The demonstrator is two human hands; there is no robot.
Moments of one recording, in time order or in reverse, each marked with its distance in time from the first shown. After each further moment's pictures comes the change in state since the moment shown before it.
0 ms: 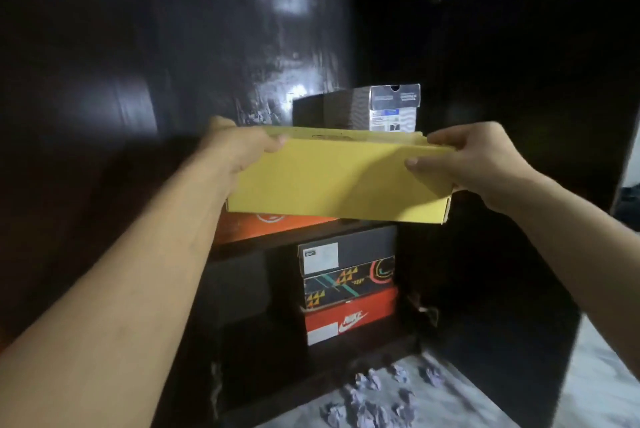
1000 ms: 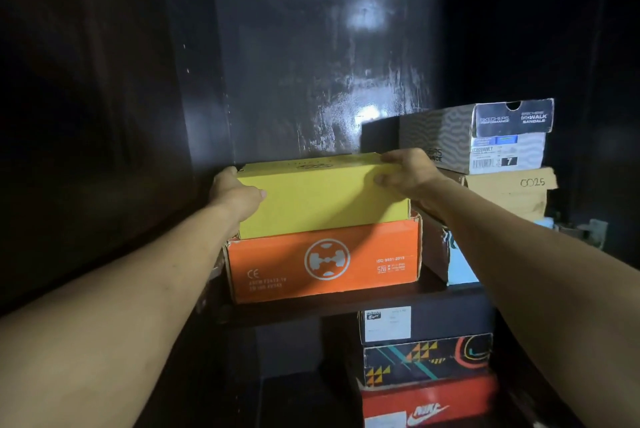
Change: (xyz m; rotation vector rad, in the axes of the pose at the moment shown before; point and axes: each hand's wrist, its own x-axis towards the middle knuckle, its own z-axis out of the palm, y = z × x) left_hand 0.161 -0.097 -0.021 0.246 0.324 -0.033; right_hand 0.222 0.008 0.213 -0.030 -0.303 -0.162
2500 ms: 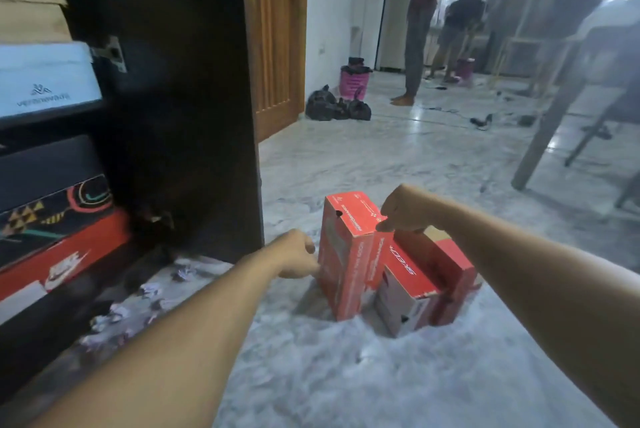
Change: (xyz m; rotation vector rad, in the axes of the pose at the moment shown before) left_hand -0.605 0.008 0.201 0.318 -1.701 0.590; right_hand -0.621 0.173 -0.277 -0.747 -0.147 1.145
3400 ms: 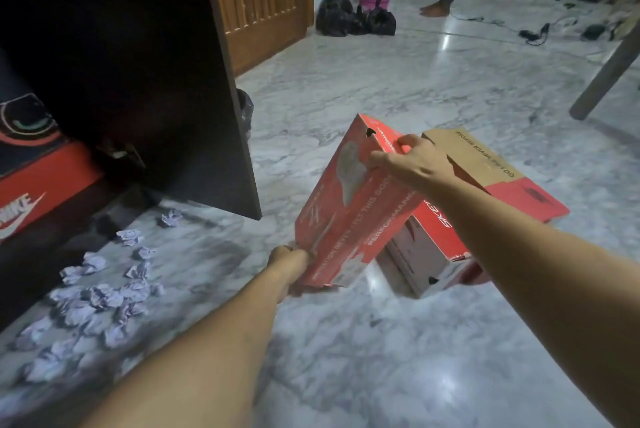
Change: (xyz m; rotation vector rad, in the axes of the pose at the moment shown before) left_hand 0.118 -0.101 0.129 -0.769 0.093 -0.512; right_hand 0.130 0.015 0.105 0.582 0.265 0.235
